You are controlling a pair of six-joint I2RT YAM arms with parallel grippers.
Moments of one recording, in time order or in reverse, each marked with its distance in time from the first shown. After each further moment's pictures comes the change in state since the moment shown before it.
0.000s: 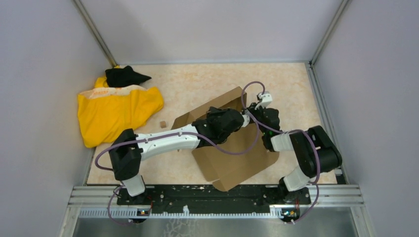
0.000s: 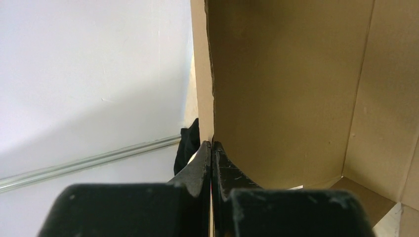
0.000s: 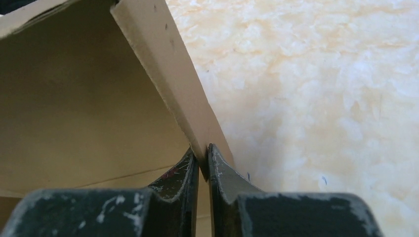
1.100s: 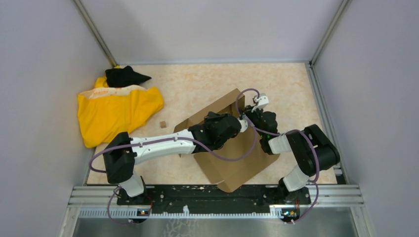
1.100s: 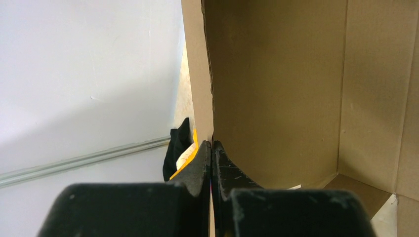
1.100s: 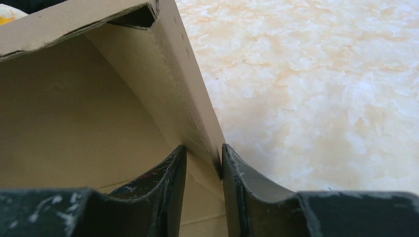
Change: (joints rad) left arm -0.048 -0.081 -0.094 0.007 0.024 -0.064; right arm 0.076 -0.024 -0.065 0.102 0.089 -0.078
